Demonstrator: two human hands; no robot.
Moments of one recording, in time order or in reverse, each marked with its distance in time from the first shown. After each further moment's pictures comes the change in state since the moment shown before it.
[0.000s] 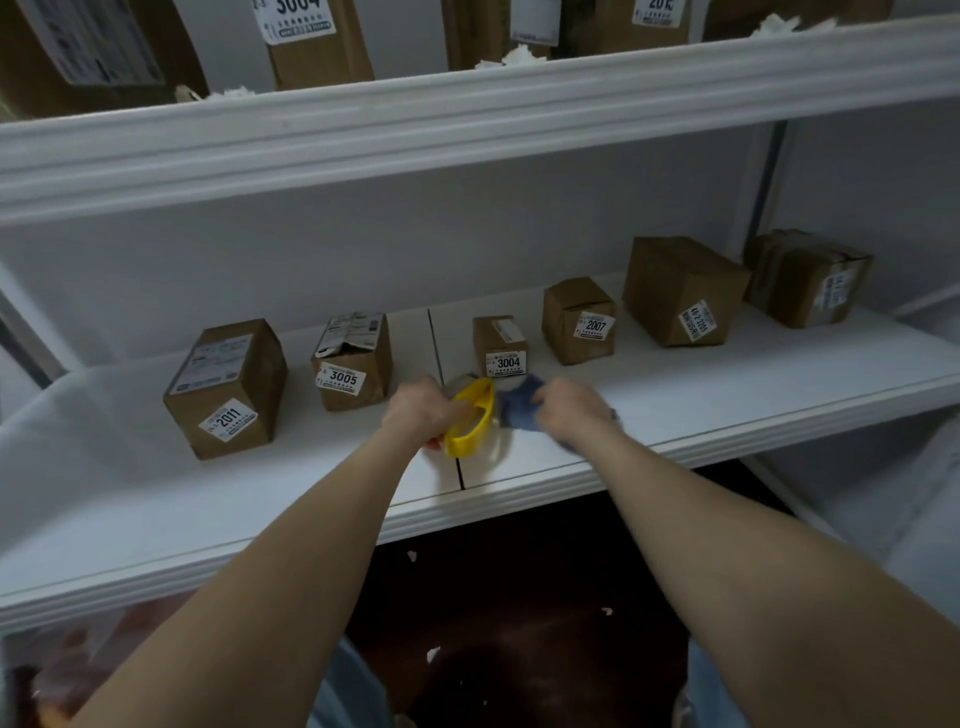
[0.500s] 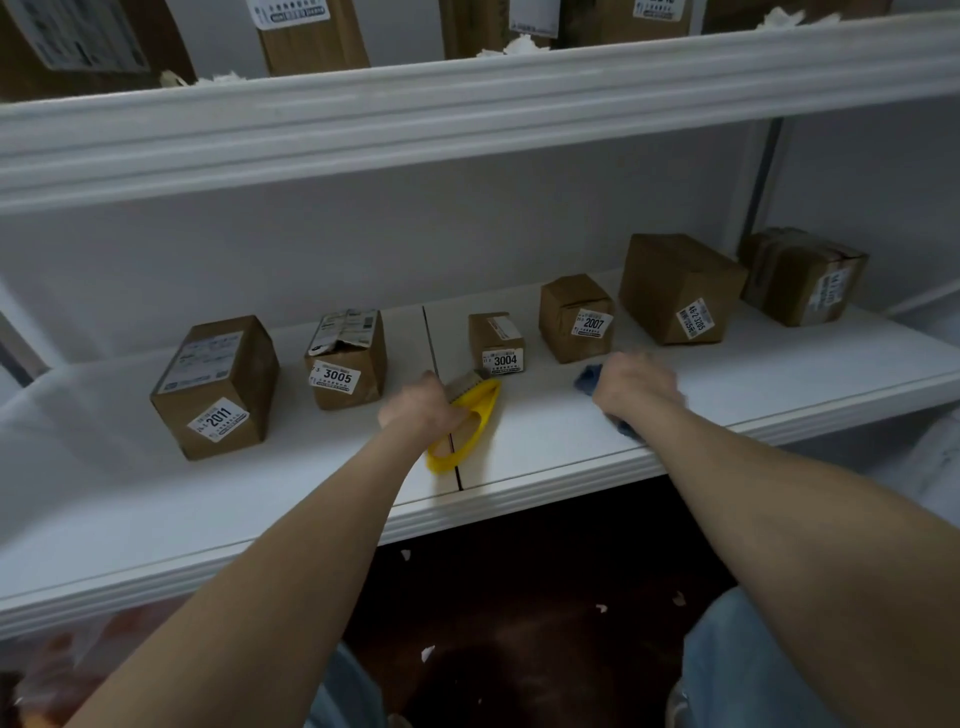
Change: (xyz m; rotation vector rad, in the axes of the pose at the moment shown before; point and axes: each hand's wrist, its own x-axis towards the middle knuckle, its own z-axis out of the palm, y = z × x) left_hand 0.001 0.001 0.005 0.252 0.059 0.025; right_hand 0.019 0.038 -0.037 -0.251 0.160 0.218
